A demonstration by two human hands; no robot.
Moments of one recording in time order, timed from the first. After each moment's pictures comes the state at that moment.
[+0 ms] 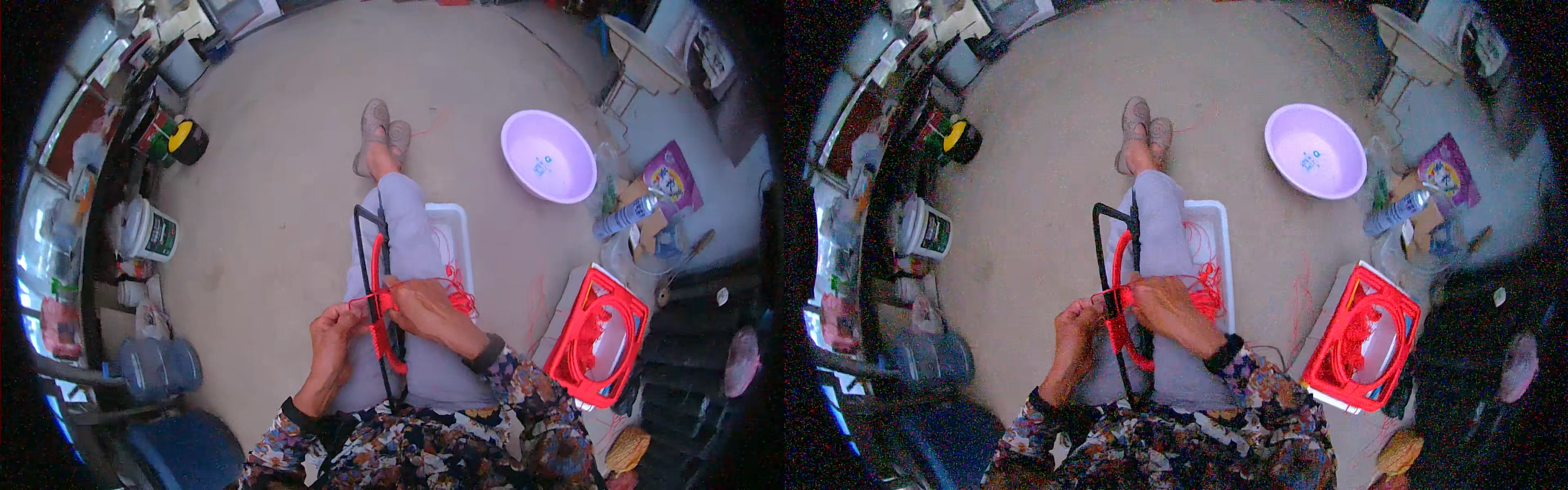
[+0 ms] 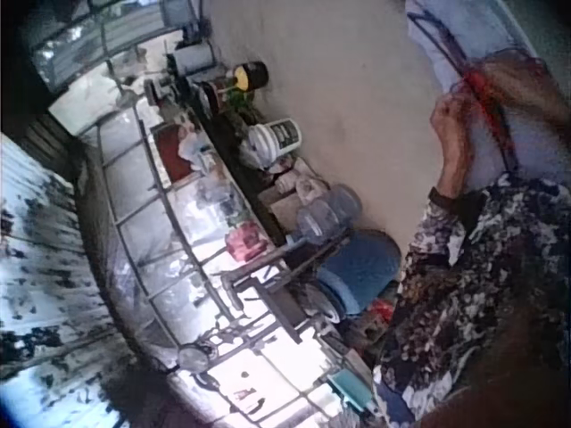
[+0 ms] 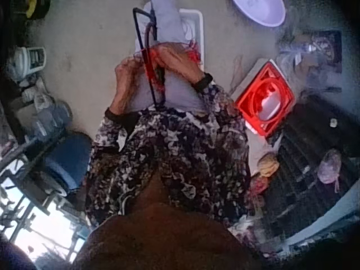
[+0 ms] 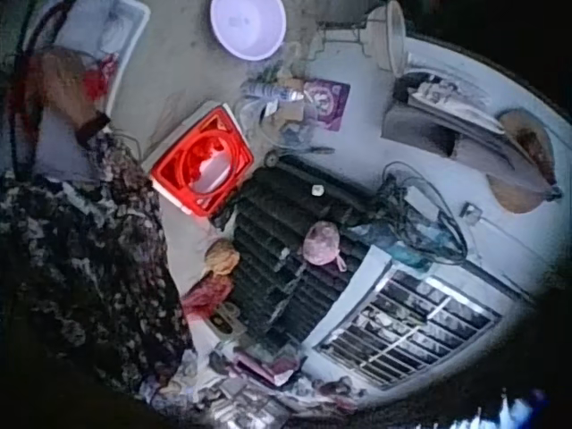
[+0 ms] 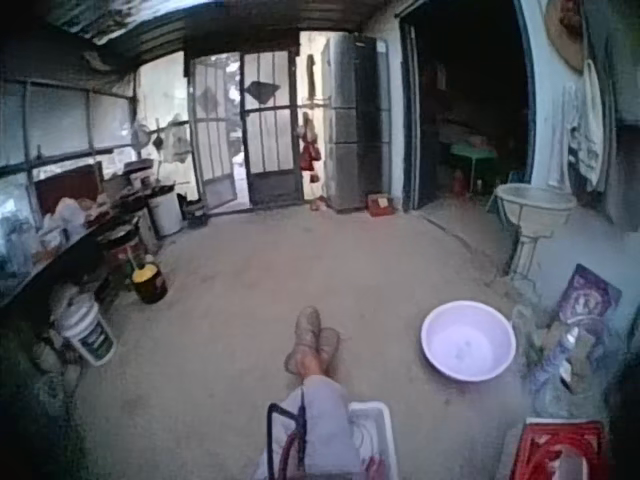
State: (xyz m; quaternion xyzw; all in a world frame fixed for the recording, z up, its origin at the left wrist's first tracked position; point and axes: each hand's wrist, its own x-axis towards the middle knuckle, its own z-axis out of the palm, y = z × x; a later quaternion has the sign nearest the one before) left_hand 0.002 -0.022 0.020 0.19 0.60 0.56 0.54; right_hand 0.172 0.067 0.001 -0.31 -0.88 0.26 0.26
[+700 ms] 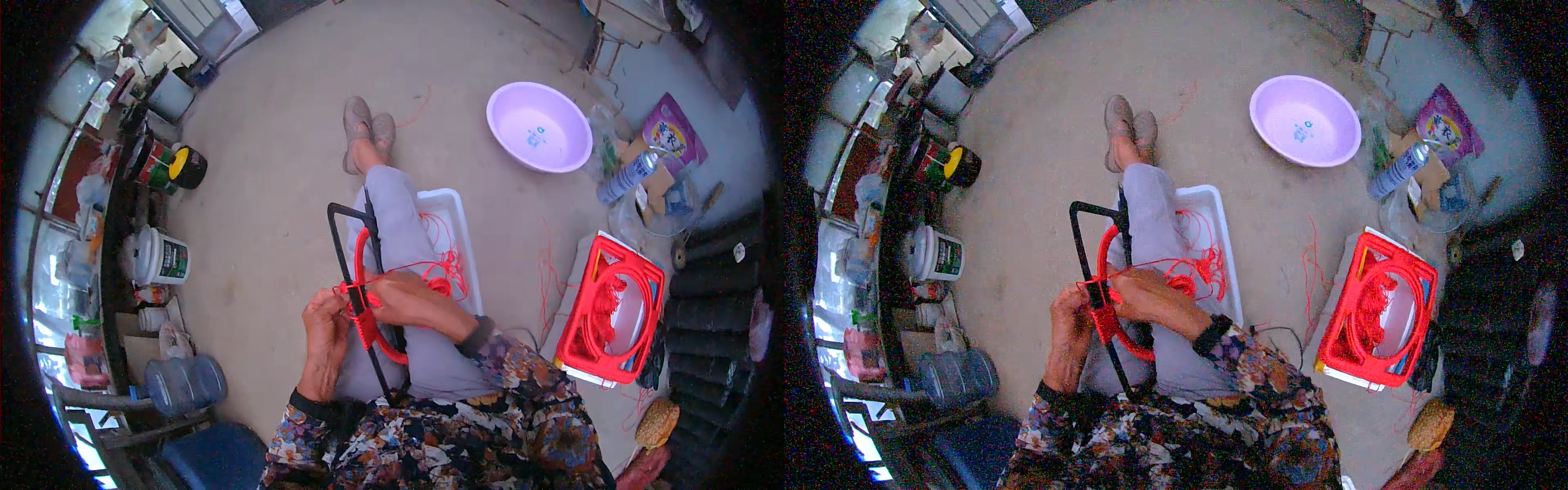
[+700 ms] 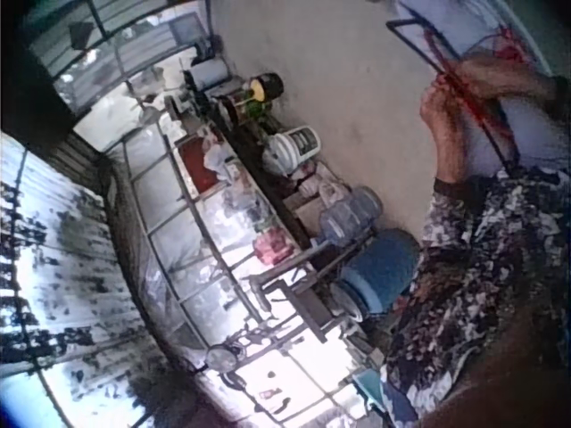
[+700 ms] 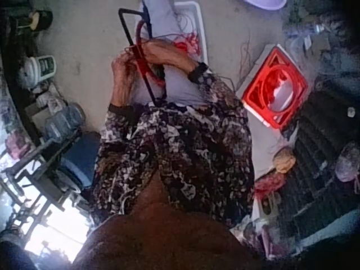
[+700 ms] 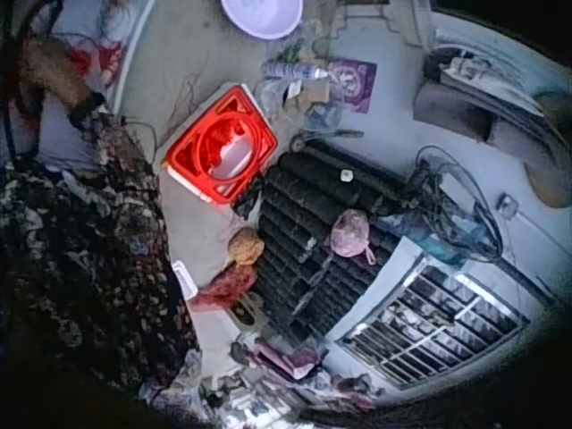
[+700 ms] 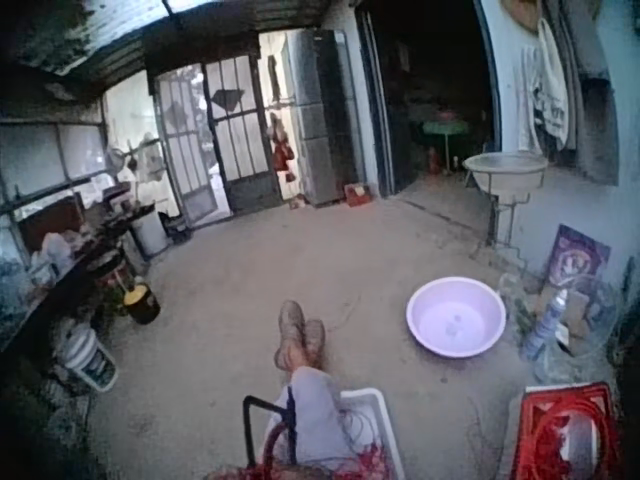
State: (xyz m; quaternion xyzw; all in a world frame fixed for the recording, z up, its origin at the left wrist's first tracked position) left_hand 0.001 -0.003 0.022 0.14 0.54 0.62 0.56; right_hand 0.158 0.074 0.005 -0.29 -0.84 0.42 0.20
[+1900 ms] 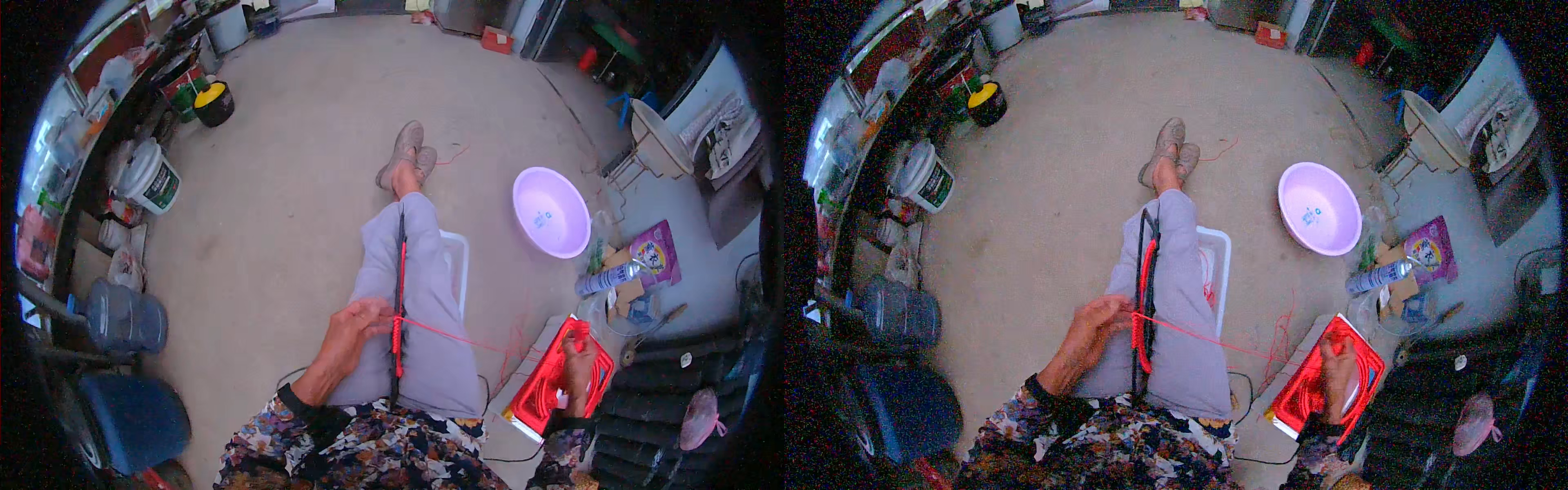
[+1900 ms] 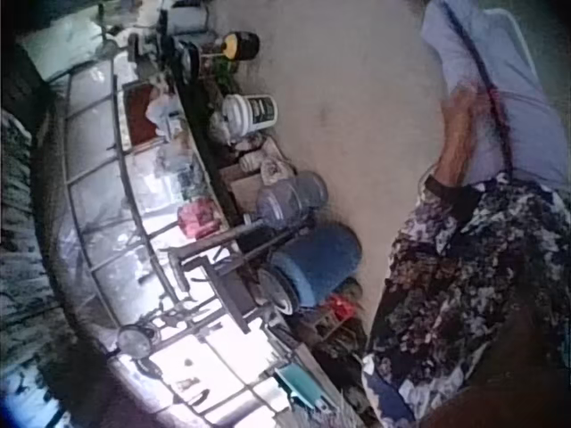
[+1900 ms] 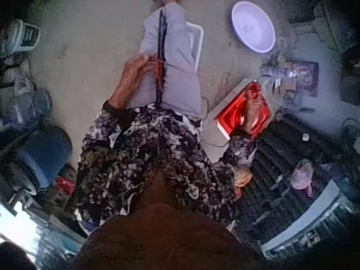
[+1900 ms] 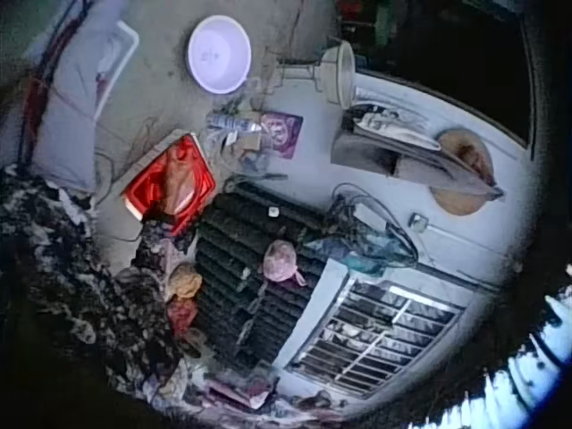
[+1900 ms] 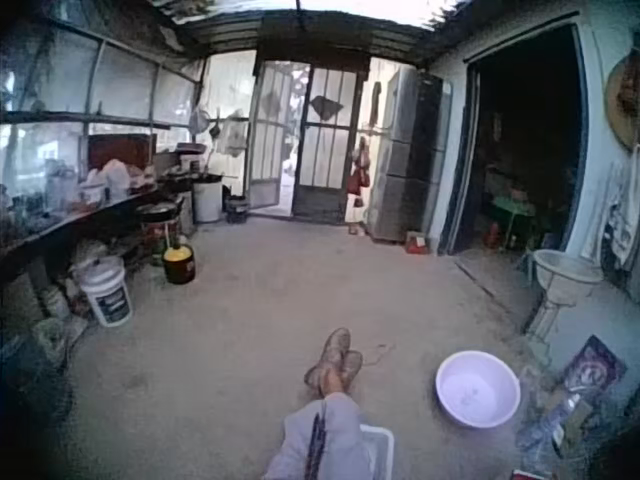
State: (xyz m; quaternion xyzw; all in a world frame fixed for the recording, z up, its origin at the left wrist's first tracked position) left_hand -0.002 -0.030 0.025 0.18 0.45 0.57 0.66; right_hand 0.439 0.028 0.022 -0.68 -0.57 0.25 0.40
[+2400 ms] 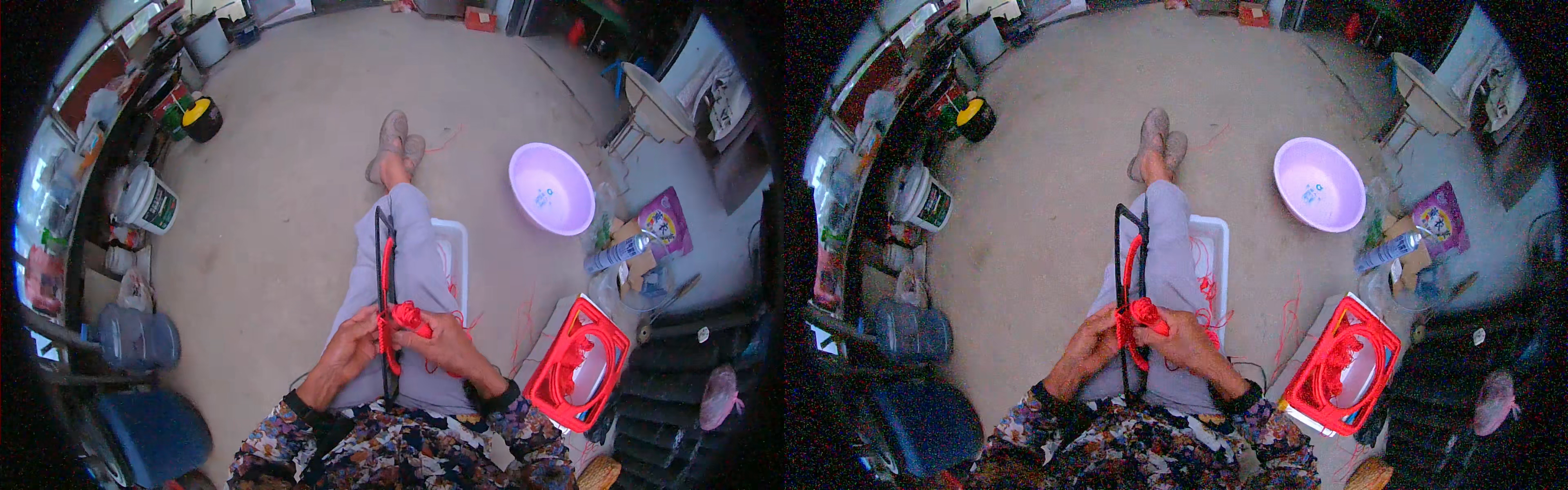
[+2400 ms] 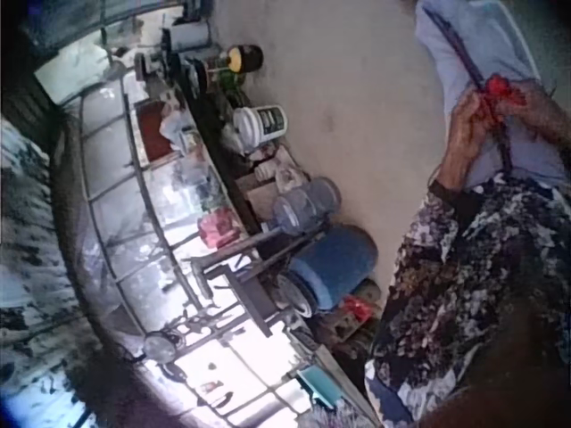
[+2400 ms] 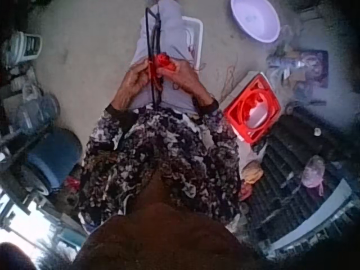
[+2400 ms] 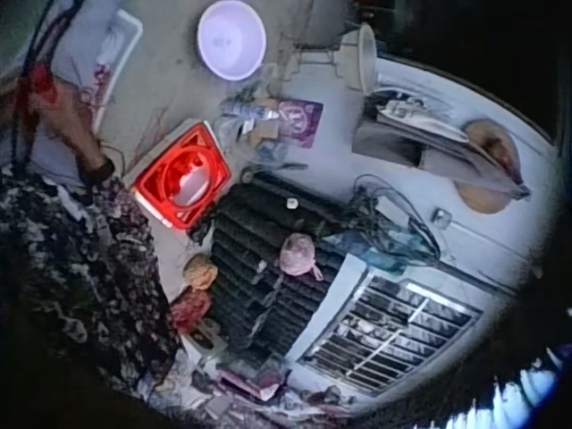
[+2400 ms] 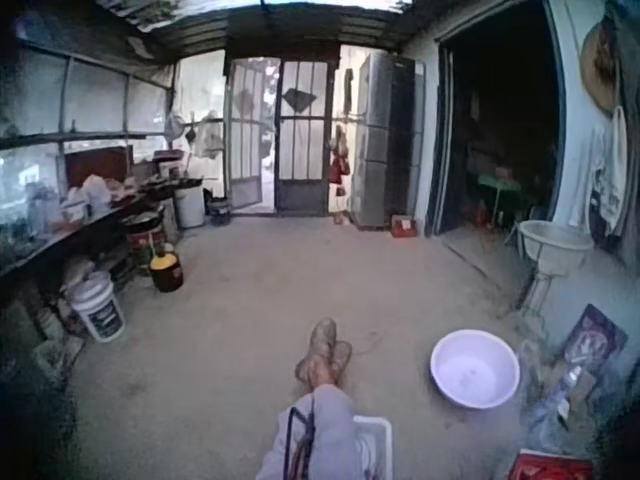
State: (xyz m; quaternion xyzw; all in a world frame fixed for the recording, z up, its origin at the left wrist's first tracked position) left_hand 0.009 -0.030 0.013 0.09 0.36 0.53 0.76; right_hand 0.190 0.027 0.063 -0.43 -0.60 0.65 0.17
